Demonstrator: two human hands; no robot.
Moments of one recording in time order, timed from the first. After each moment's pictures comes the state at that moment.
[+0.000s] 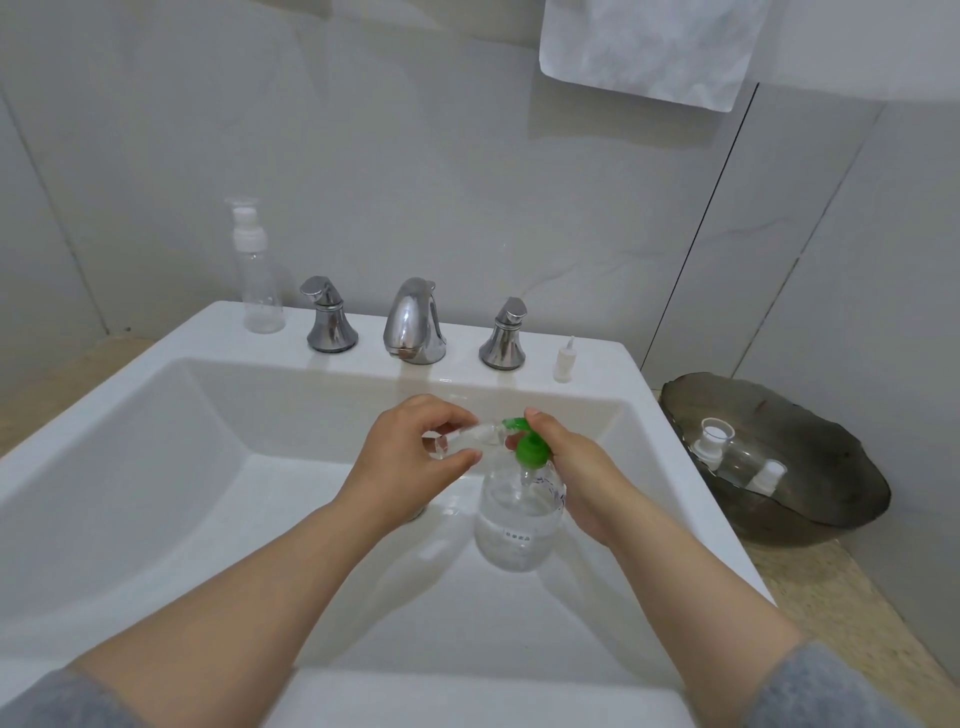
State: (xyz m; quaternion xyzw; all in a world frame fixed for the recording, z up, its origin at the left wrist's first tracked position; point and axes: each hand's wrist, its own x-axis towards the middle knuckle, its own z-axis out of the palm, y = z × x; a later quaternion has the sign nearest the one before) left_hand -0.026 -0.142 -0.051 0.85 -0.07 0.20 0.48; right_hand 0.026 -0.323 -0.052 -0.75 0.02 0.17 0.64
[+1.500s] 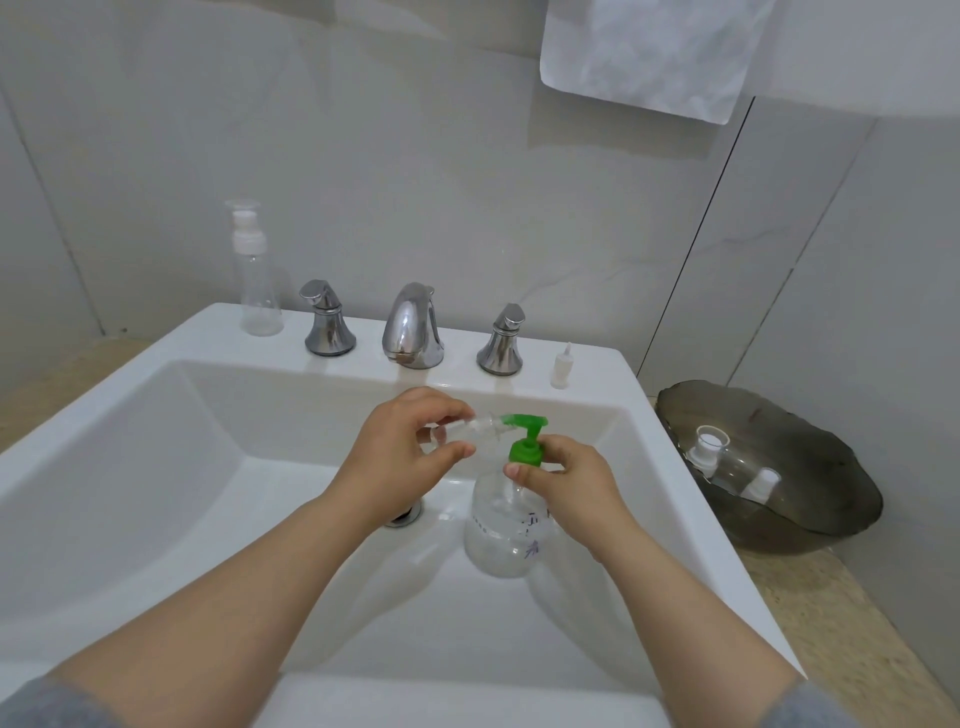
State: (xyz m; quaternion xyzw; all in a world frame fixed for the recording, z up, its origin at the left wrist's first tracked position) left_hand -0.024 -0.138 -0.042 0.85 -0.11 0.21 0.48; right_hand 0.013 -0.331 -0.063 -0.84 -0.07 0.03 0.53
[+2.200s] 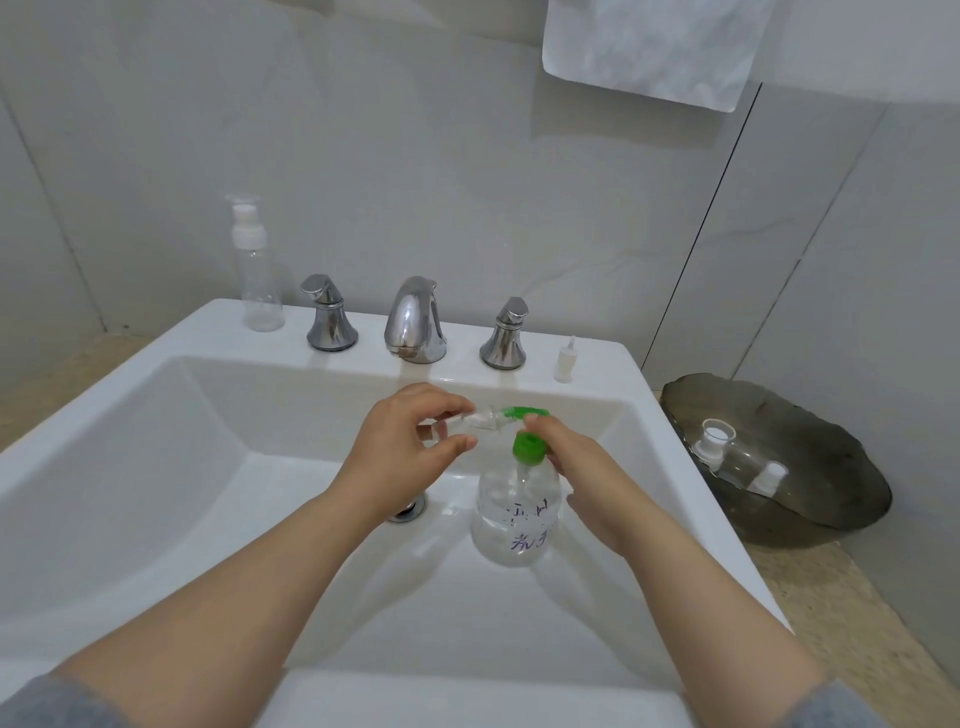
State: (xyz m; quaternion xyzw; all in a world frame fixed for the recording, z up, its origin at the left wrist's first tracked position) left_hand -0.025 -0.138 -0.043 0.84 -0.08 0.21 0.49; right_hand 0.015 -0.335 -0.043 -0.78 -0.01 0.19 0.59
